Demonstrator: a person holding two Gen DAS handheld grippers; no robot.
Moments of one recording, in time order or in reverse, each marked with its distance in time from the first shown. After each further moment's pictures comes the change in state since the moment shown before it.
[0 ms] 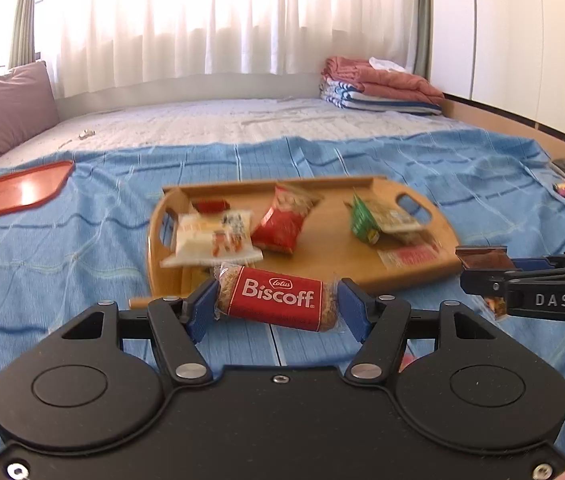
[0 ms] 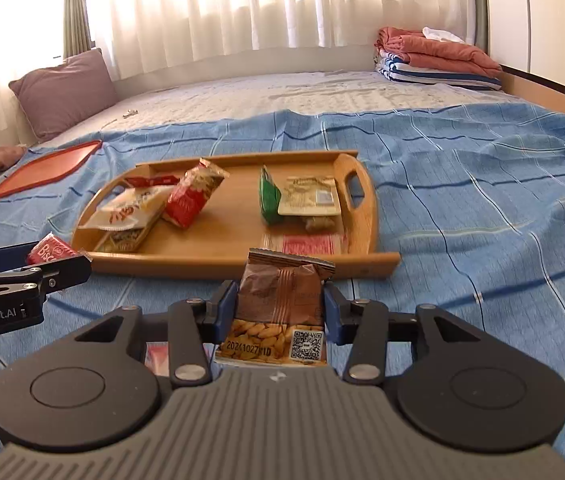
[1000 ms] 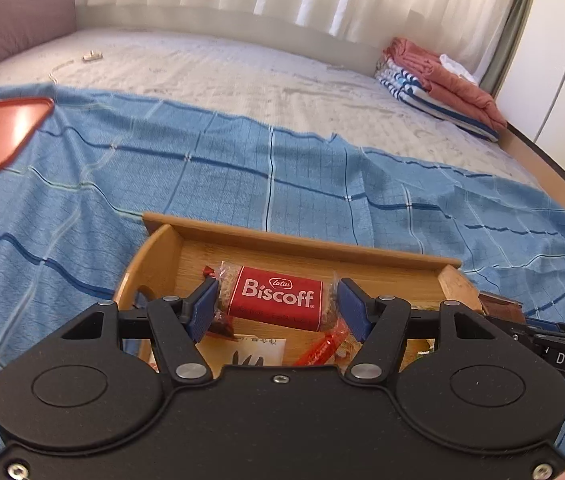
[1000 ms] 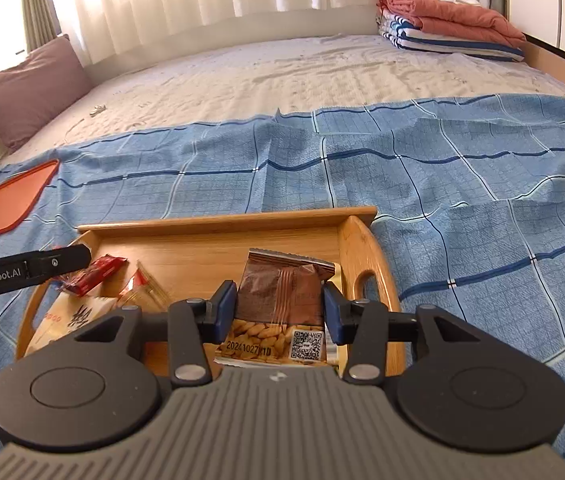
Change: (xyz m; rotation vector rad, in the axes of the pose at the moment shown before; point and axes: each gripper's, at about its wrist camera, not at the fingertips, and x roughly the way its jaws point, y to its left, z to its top) left arm 0.206 0.068 0.119 -0.285 0.195 -0.008; right arm 0.150 -0.026 0.135 0.055 0.155 -0.004
